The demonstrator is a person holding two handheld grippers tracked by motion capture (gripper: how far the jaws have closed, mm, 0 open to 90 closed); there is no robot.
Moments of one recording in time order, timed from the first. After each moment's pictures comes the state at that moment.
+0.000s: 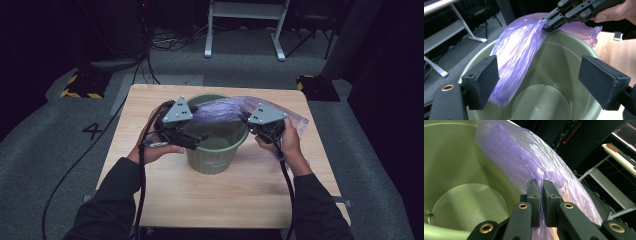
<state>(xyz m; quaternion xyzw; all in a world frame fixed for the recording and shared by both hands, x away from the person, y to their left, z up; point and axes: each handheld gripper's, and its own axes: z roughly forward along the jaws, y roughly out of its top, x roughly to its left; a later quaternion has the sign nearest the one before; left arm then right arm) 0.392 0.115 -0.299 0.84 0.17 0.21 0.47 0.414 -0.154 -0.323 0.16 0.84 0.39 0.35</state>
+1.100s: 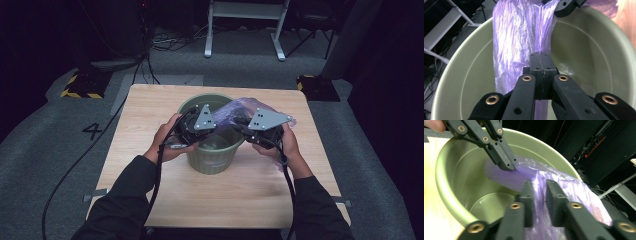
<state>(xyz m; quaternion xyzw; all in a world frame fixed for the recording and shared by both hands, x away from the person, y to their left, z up) 0.402 0.082 -0.320 0.89 0.13 0.24 0.36 0.399 -0.151 -0.317 0.11 0.84 0.44 0.29</state>
